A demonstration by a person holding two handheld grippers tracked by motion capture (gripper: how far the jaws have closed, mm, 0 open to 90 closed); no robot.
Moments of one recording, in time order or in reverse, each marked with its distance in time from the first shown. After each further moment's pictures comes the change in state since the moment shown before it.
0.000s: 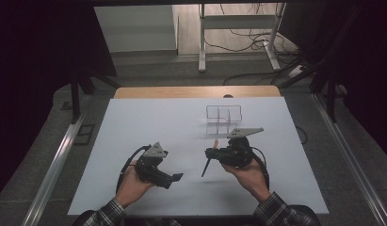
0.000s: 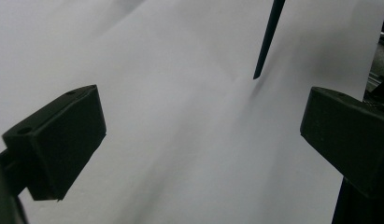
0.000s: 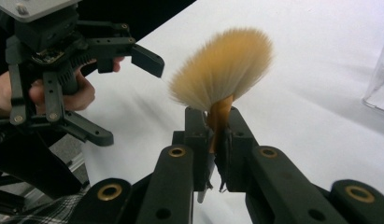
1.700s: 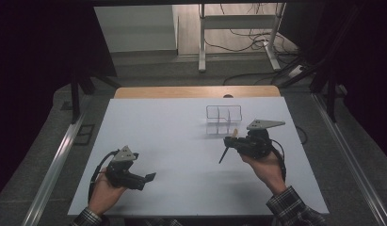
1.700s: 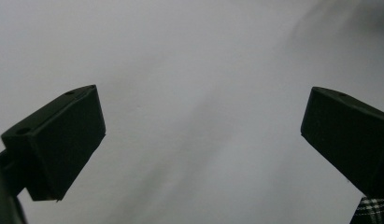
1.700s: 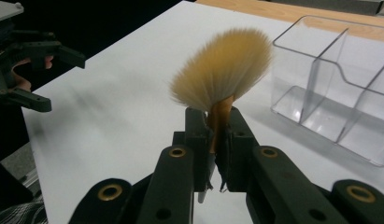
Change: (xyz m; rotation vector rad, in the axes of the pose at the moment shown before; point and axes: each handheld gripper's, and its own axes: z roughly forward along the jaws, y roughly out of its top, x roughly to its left) left arm 0.025 -0.052 -0.052 -0.015 0.154 -0.098; right arm -0.031 0.008 -0.042 -0.056 -0.139 -0.028
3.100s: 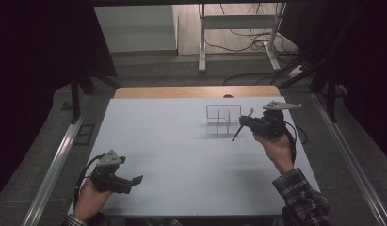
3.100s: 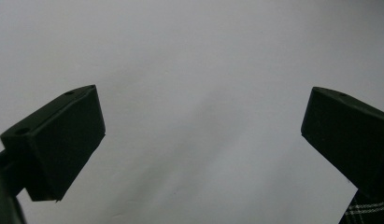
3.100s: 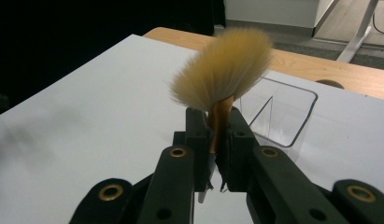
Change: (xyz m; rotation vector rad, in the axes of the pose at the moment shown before) left arm 0.014 -0.024 -0.021 0.012 0.020 -0.040; right arm -0.053 0.029 -0.018 -0.088 -0.138 0.026
